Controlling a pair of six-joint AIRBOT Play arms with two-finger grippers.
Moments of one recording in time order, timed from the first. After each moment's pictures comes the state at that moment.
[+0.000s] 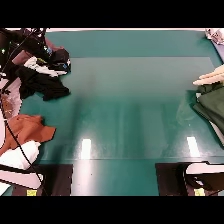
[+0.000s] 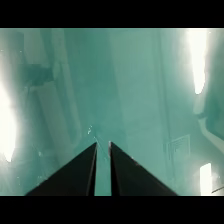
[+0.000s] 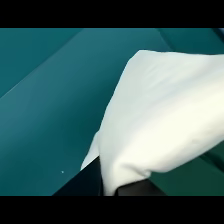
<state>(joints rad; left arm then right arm) -0.14 -1.58 1.98 1.22 -1.60 -1.62 -0.74 -1.52 2.08 -1.23 1.42 1.68</state>
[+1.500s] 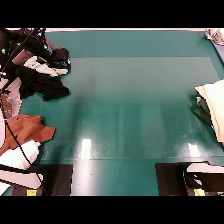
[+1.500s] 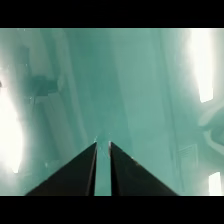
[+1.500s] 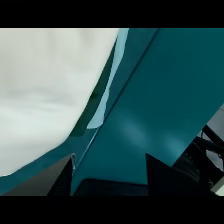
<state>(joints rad) -0.14 -1.58 1.98 1.23 -1.57 -1.59 -0.91 -1.45 1.47 -1.88 1.73 1.81</state>
